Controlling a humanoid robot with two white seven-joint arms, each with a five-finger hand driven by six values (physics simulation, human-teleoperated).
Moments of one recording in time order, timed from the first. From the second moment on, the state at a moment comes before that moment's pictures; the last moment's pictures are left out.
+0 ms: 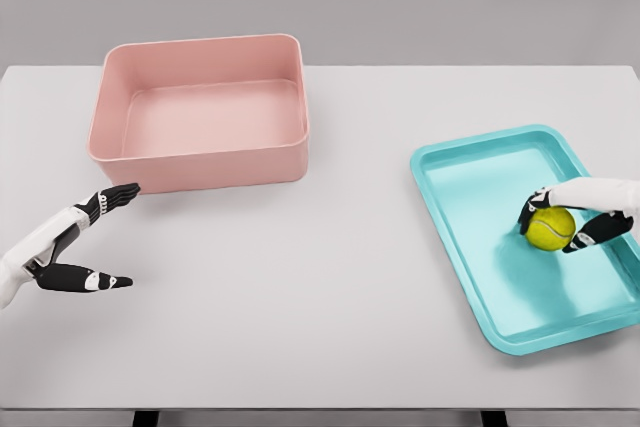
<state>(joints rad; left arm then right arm) 0.05 1.02 -0.51 -1.54 0.48 -0.61 -0.14 -0.70 -1.14 0.98 -1.38 -0.09 -0.48 0.61</state>
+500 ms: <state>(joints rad) 0.05 1.02 -0.51 -1.54 0.48 -0.61 -0.14 -0.70 -0.98 0.76 -1.54 -0.09 -0.51 0.61</state>
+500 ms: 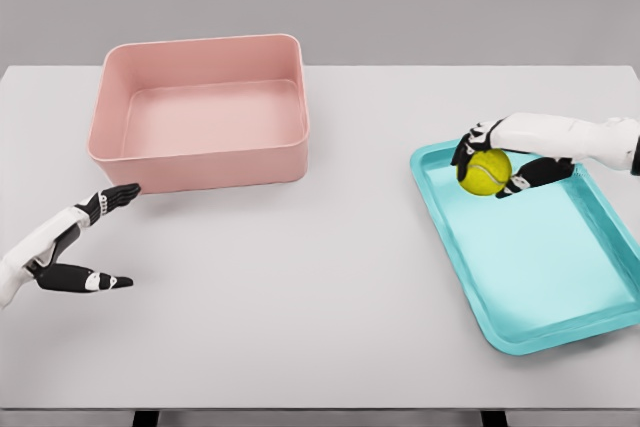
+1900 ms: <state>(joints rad) 0.05 0.97 -0.52 -1.55 0.39 -0.61 -0.14 -0.54 -0.72 0.66 -1.72 0.13 -0.56 0.61</state>
